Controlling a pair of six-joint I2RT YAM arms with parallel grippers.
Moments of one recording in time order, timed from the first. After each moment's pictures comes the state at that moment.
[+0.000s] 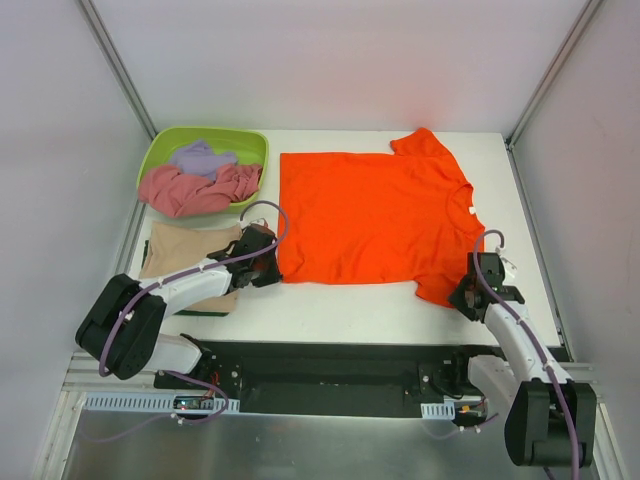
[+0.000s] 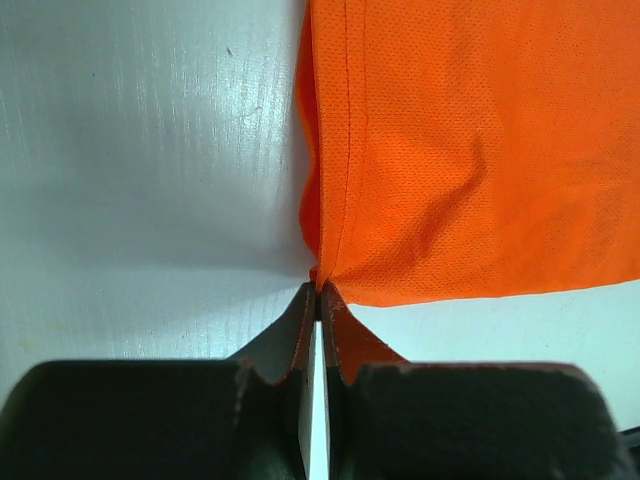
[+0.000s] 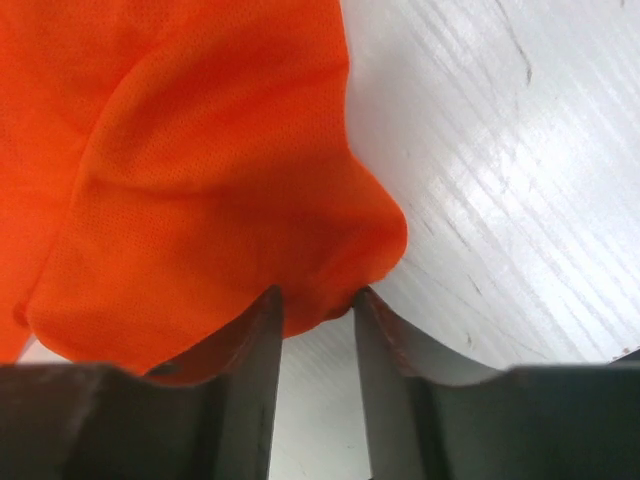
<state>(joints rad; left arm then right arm) -0.56 1.35 0.60 -0.21 -0.04 -0.78 0.01 0.91 0.40 -0.62 0.21 0.70</state>
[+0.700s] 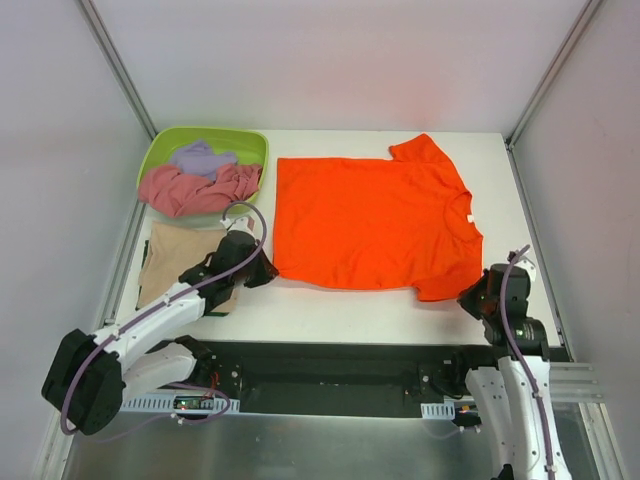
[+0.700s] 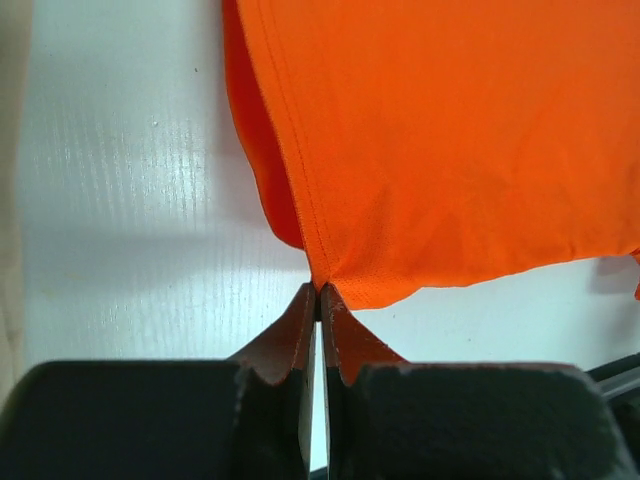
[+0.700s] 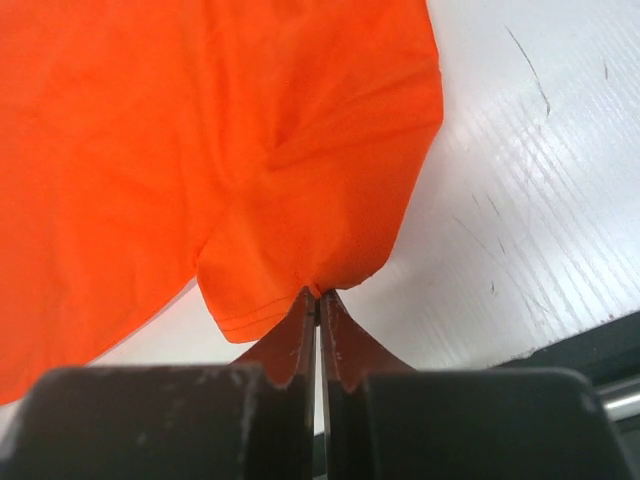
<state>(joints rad) -0.56 1.05 0.52 -0.24 -0.04 -0.78 0.01 0.43 0.50 -0.85 0.13 0.63</state>
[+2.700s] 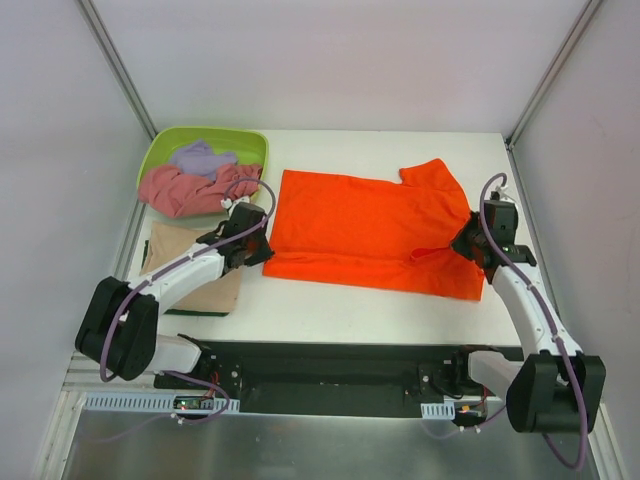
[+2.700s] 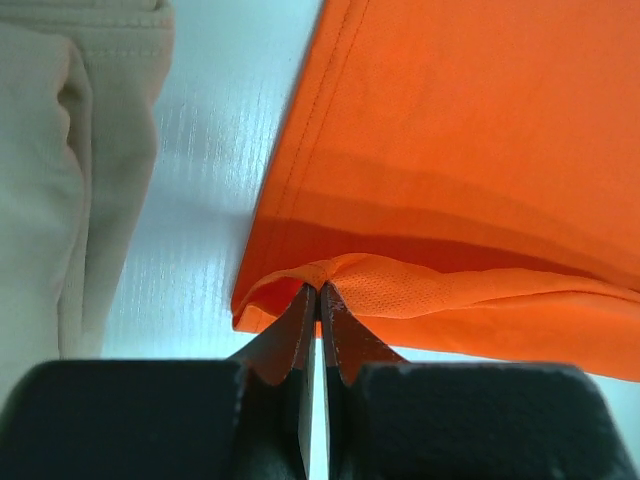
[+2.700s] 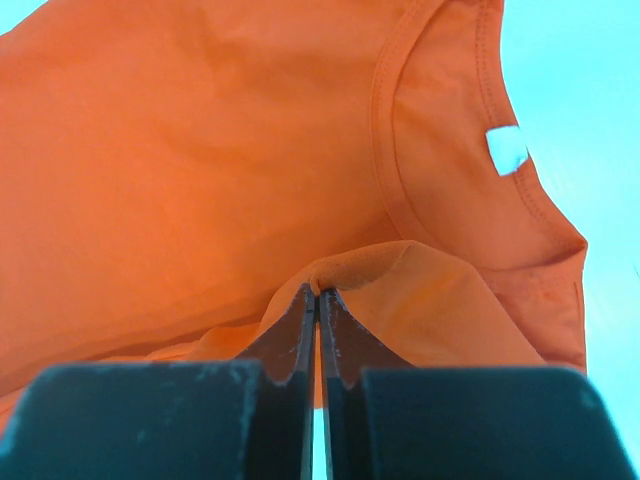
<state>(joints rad) -0.46 1.33 0.74 -0.32 -0.11 -0.77 0.01 1.05 0.75 -0.47 0.04 0.52</state>
